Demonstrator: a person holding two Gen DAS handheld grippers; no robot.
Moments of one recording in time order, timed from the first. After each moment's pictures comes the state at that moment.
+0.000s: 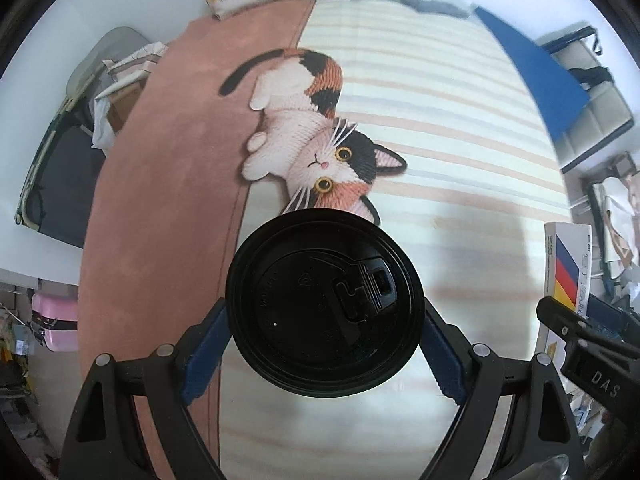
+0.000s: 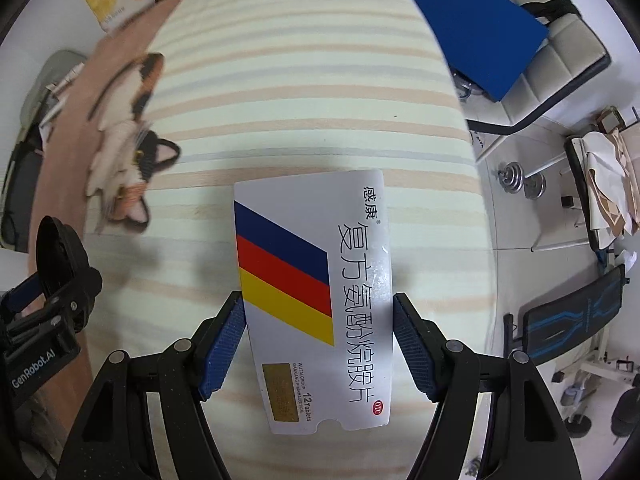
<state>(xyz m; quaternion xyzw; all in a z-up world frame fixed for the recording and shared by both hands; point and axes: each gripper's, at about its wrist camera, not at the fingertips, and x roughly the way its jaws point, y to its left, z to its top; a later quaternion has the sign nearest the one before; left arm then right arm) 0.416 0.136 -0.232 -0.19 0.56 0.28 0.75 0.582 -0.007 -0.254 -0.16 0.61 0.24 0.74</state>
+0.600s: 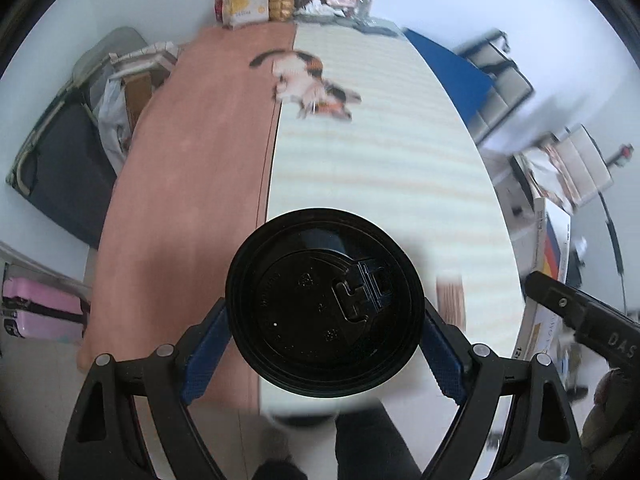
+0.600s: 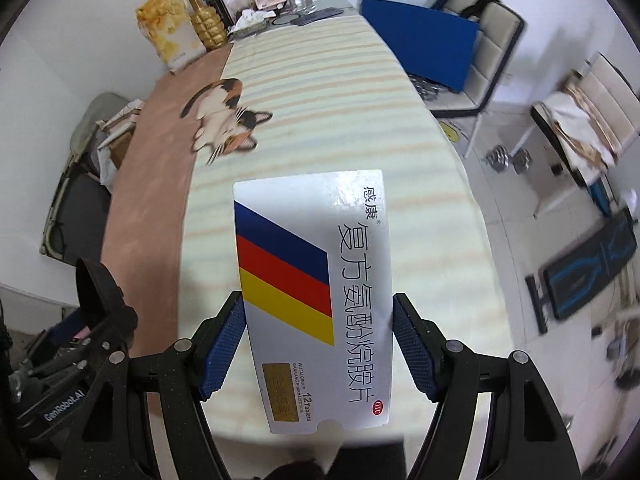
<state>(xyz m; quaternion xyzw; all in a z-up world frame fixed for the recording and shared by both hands) 0.165 0.056 -0.191 -0.20 0.52 0.18 0.81 0.303 -0.132 -0.158 -0.05 0.55 0.23 0.80</state>
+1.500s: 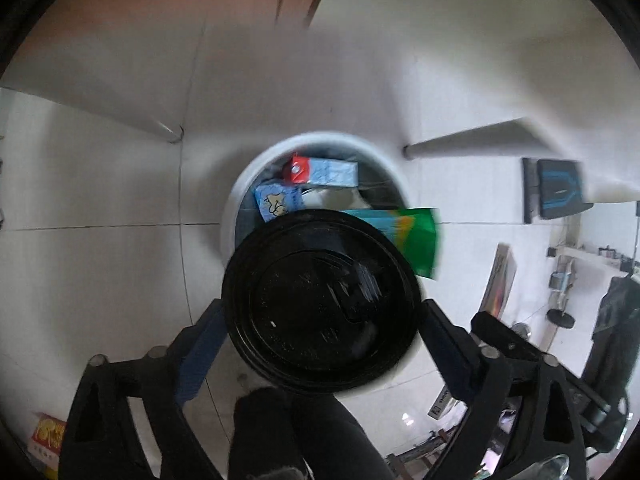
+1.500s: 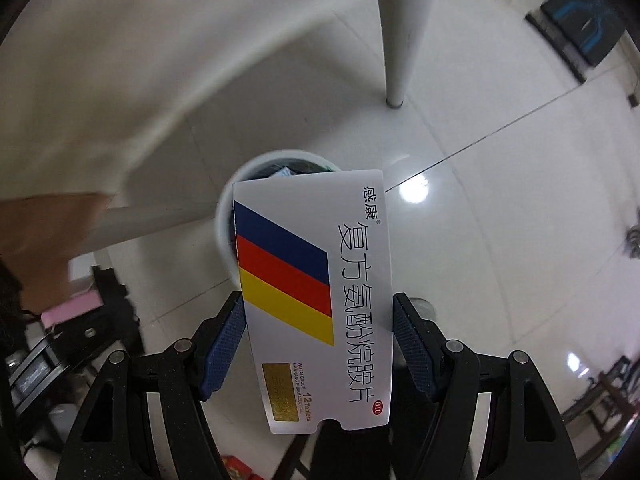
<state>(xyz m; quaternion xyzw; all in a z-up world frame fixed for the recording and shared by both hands) 0.059 0.019 -0.678 -0.31 0.69 0.08 0.65 0.058 -0.232 -0.645 0.08 0.73 0.12 0.66</state>
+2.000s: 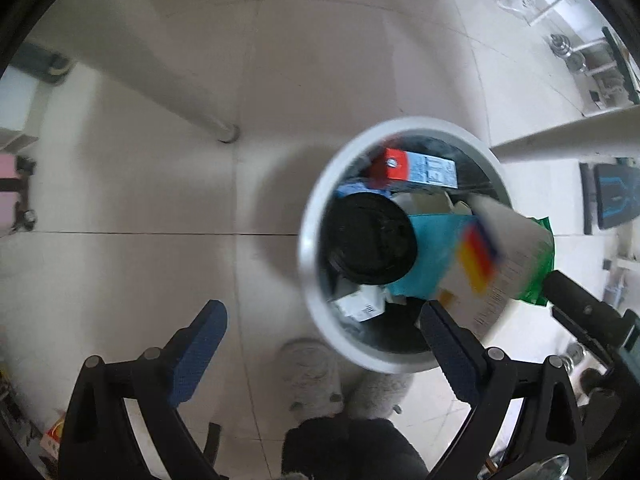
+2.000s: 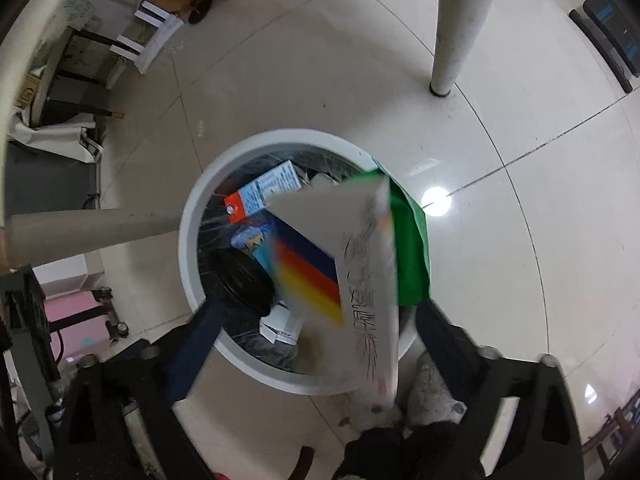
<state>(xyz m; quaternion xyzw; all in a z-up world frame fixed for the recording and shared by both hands) 0.006 0.041 -0.717 -0.24 0.69 0.17 0.67 0.078 -0.188 -0.739 0.07 0.71 0.16 0.68</state>
